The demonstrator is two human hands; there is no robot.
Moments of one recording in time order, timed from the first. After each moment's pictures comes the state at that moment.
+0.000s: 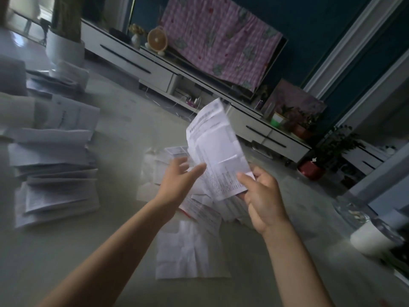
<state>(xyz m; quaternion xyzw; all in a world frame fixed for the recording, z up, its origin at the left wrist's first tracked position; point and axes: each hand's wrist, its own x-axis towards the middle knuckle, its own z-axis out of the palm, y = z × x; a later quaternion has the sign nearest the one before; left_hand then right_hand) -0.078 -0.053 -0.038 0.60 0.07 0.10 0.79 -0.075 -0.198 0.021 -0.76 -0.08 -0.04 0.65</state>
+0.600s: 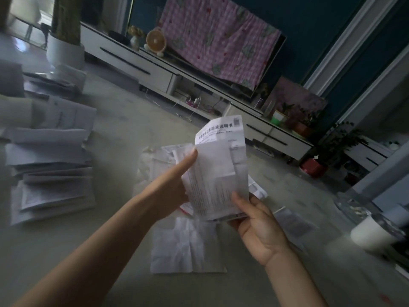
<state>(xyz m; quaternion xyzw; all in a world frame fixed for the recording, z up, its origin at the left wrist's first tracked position) -0.089 -0.045 -0.029 0.44 -0.09 -0.11 0.89 -0.103 -0.222 -0.004 -0.60 0.00 0.12 0.79</state>
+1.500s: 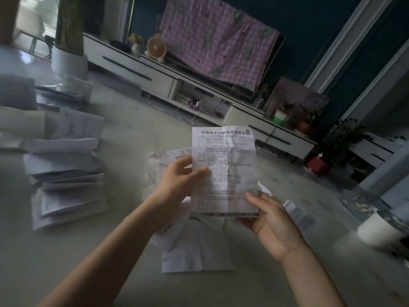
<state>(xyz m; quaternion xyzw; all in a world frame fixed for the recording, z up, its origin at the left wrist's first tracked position) -0.097 -0.049 -0.021 0.53 -0.04 0.08 0.84 -0.104 -0.233 0.006 -0.65 0.00 0.09 0.76</state>
